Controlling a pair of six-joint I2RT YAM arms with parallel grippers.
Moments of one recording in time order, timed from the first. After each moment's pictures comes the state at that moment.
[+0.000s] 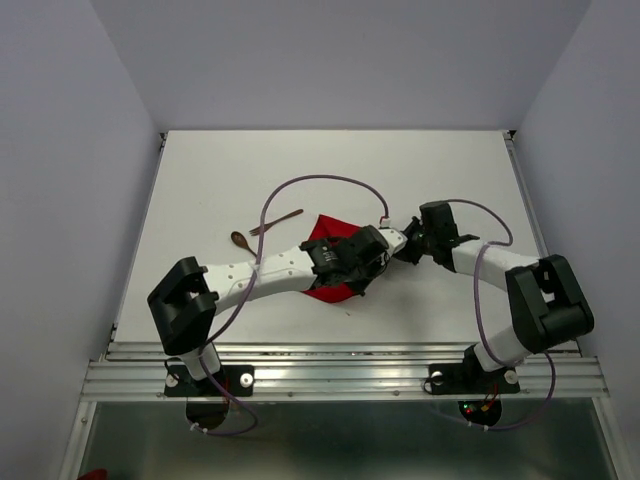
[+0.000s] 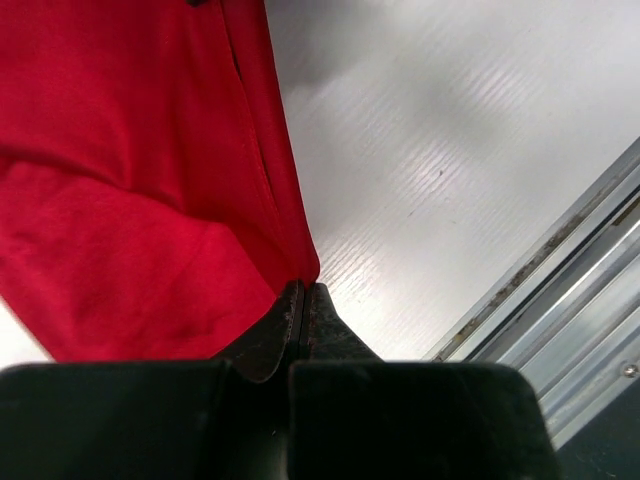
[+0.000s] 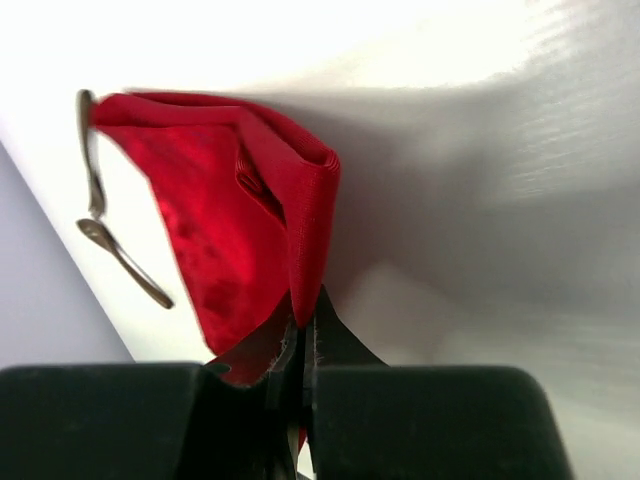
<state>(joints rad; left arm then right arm) -1.11 1.65 1.23 -0.50 -0.10 -0.21 0.31 1.54 0.70 0.01 -0.23 1.04</state>
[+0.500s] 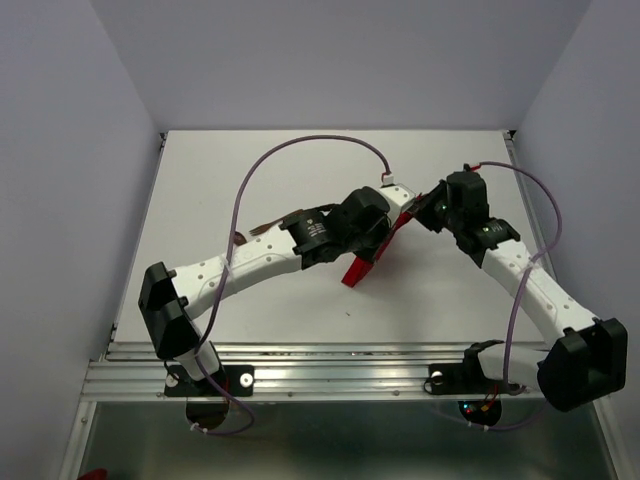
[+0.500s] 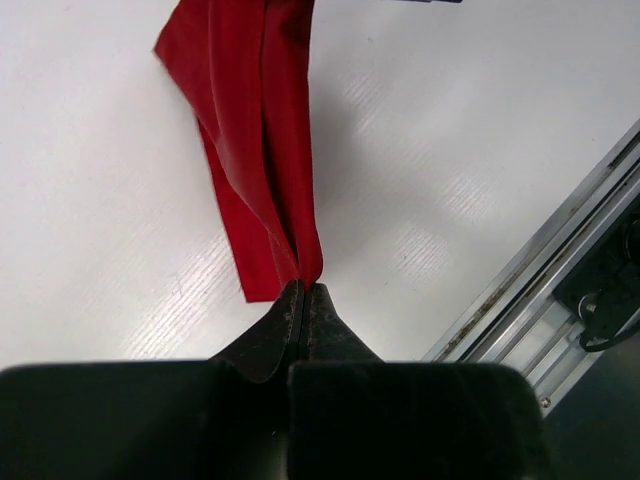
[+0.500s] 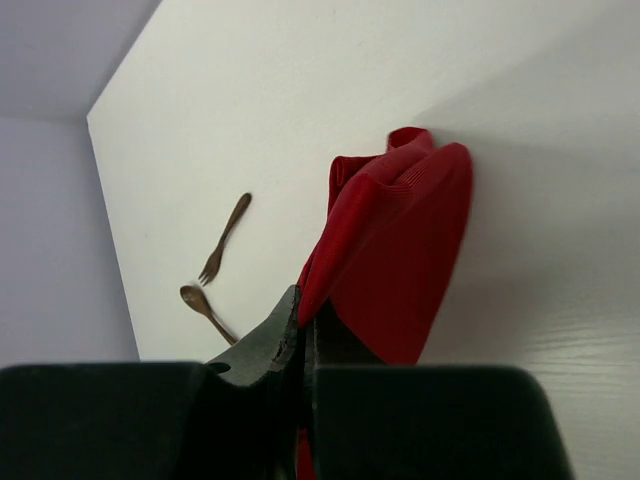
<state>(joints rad) -1.08 1.60 1.54 -0.64 -0.14 -0.20 0.31 1.21 0.94 -0.28 0.02 0.95</state>
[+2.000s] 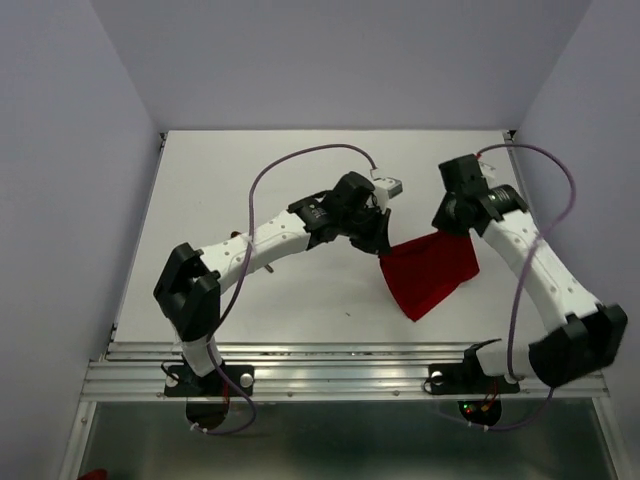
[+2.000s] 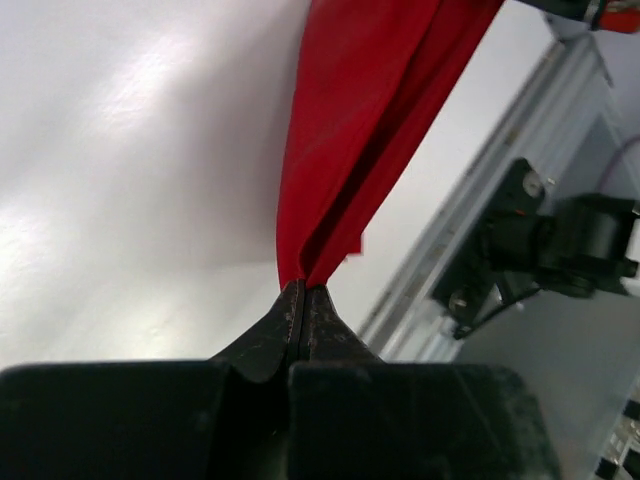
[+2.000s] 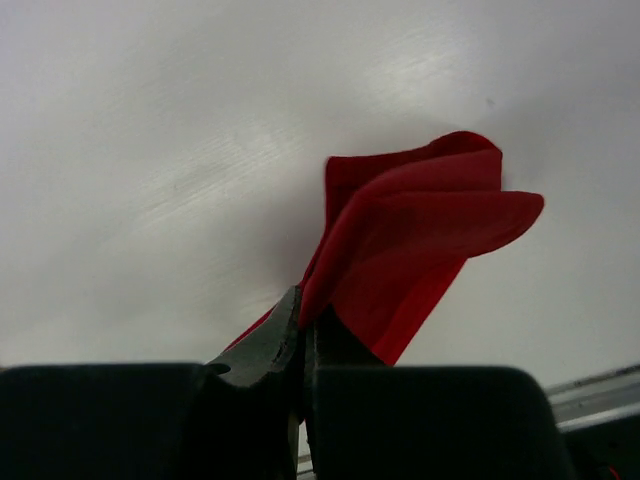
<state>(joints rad) -0.95 1.72 1.49 -0.47 0.33 -0.41 0.32 1.22 1.28 -1.01 0.36 0.73</state>
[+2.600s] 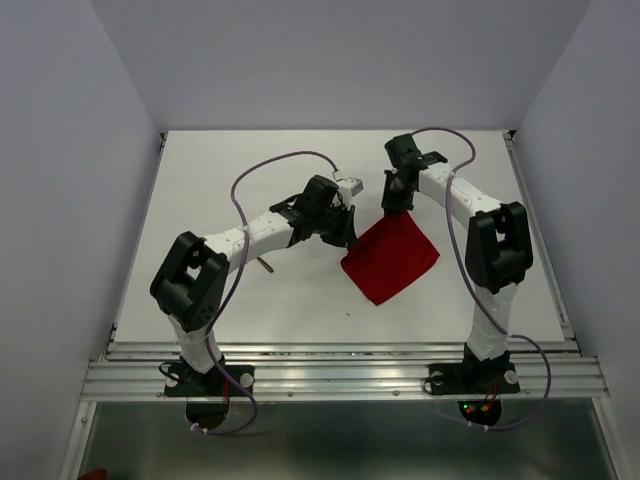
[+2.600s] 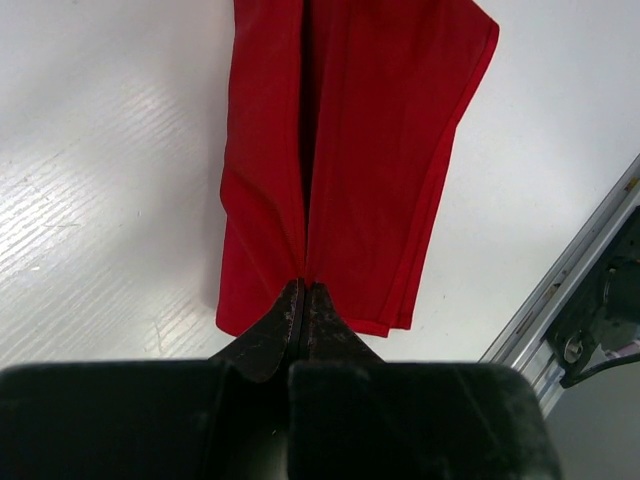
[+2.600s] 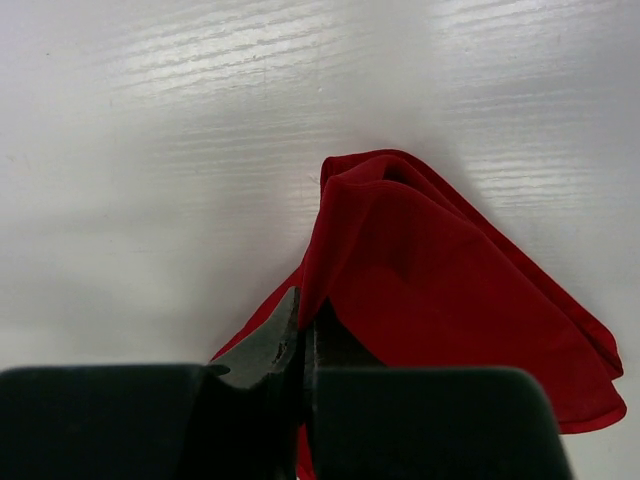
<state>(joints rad) -0.70 1.76 1.23 -0.24 0.35 -0.35 0.35 2.00 1.66 -0.79 0.08 0.53</state>
